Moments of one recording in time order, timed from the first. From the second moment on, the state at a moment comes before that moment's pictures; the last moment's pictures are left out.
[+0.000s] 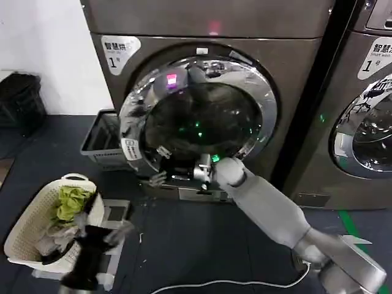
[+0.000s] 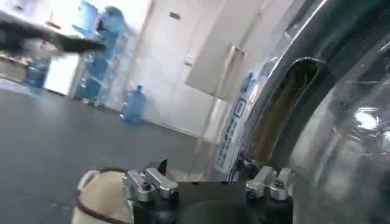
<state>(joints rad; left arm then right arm) 1.83 -1.42 -0.75 -2.37 -0.08 -0.26 0.10 -0.26 1.24 -0.40 1.29 0.56 0.28 -0.86</state>
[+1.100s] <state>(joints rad) 1.46 -1.00 -0.82 -2.09 -0.32 -0.17 0.25 -0.67 0.72 0.10 1.67 0.70 0.31 -1.11</state>
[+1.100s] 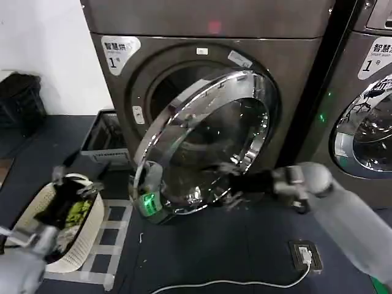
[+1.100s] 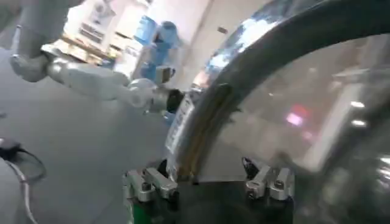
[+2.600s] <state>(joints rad) 0.67 -1.11 0.23 -1.76 -0.32 -0.22 0.26 -1.73 1.48 1.95 1.90 0.14 0.18 0.08</state>
